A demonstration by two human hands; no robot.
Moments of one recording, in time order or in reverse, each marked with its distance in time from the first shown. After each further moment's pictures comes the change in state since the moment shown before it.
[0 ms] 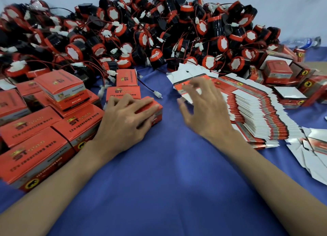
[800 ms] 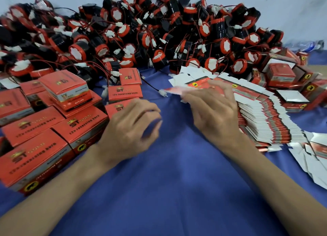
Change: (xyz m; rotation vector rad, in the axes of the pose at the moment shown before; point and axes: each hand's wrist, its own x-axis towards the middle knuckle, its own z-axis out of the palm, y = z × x) left_hand 0.004 0.018 -0.011 -0.182 0.248 0.039; right_hand -0.002 0.007 -0.009 0.074 0.414 -0.373
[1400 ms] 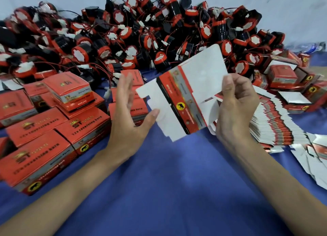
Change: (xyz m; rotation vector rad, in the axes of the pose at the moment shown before) left_hand 0.000 0.007 0.006 -0.737 0.070 -0.733; right_hand 0.029 -0.010 -0.009 0.706 0.357 1.253
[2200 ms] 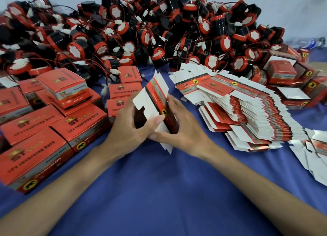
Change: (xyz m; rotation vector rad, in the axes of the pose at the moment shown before) left_hand 0.001 0.008 -0.002 -0.034 -0.229 -0.162; right_hand -0.046 0.020 0.012 -0.619 -0.999 0.076
